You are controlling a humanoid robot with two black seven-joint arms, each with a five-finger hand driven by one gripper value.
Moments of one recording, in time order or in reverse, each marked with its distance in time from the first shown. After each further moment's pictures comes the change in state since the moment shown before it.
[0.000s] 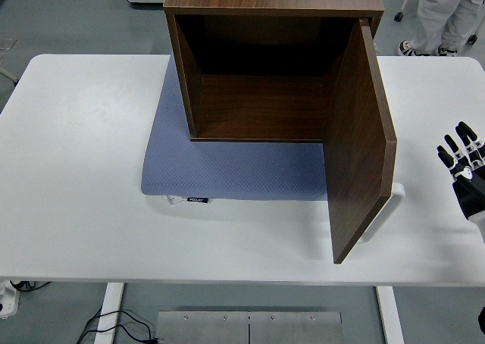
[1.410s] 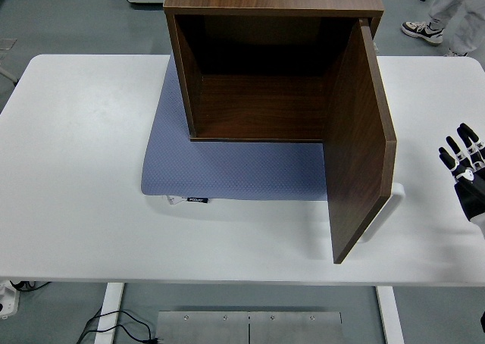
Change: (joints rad) left arm 0.000 0.000 0.000 0.000 -0.001 0.002 -0.001; right arm -0.006 -0.008 0.000 0.000 0.000 0.001 0.000
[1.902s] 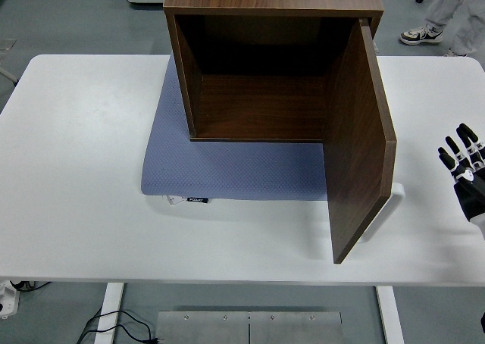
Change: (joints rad) left arm 0.000 0.000 0.000 0.000 0.000 0.000 0.000; right arm -0.002 0.000 0.000 0.001 0.000 0.007 0.000
